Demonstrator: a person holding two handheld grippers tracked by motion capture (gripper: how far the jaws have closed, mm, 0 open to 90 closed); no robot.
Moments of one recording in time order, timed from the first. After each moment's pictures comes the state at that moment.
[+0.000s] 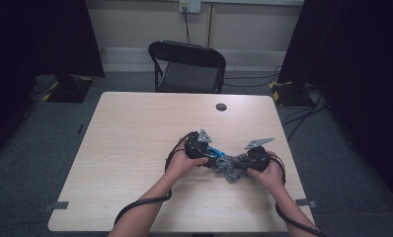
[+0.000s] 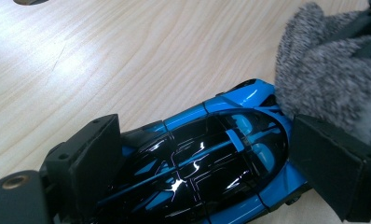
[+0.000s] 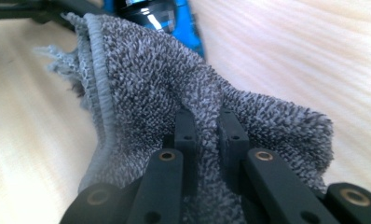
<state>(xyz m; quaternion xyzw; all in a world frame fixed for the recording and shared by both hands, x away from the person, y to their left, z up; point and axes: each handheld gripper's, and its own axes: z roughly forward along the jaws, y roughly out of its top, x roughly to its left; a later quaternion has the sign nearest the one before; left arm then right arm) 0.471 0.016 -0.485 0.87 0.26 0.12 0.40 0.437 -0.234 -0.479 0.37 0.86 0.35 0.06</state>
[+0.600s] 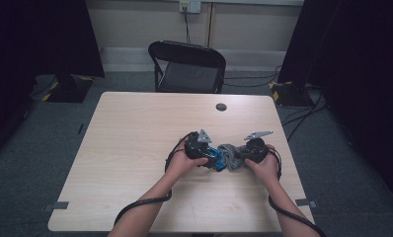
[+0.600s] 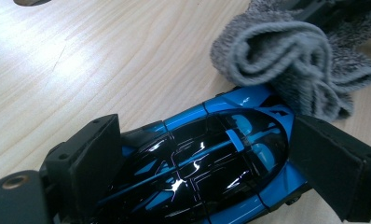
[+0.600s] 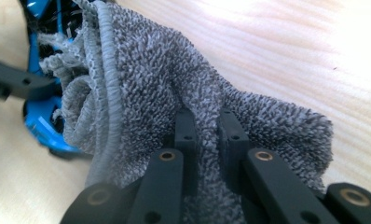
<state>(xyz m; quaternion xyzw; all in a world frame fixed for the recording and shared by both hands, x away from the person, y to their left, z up) 0.471 0.016 -0.485 0.87 0.26 0.12 0.40 0.463 -0.230 -0.481 0.42 0.83 0.34 0.11</state>
